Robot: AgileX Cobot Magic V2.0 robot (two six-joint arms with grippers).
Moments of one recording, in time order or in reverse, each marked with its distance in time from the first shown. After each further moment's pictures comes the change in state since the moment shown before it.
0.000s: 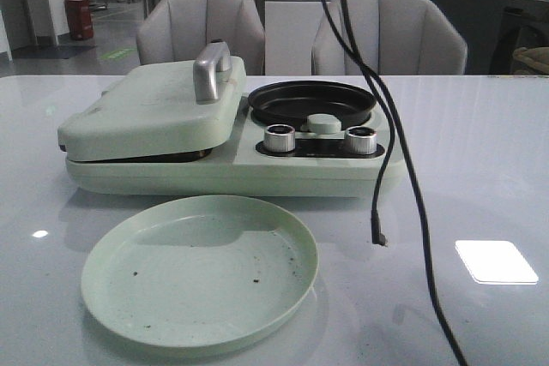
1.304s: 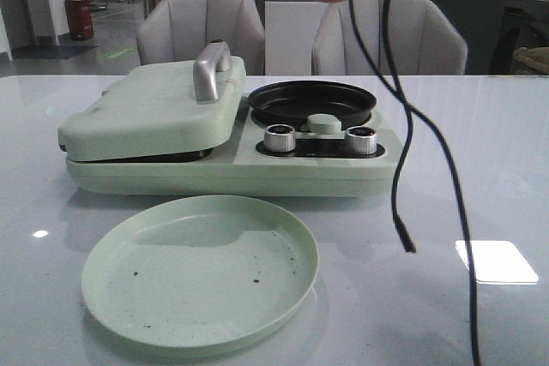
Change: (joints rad) left arm 0.000 0.000 0.000 0.000 0.000 0.000; right arm -0.051 -0.139 0.259 0.248 -0.197 0.059
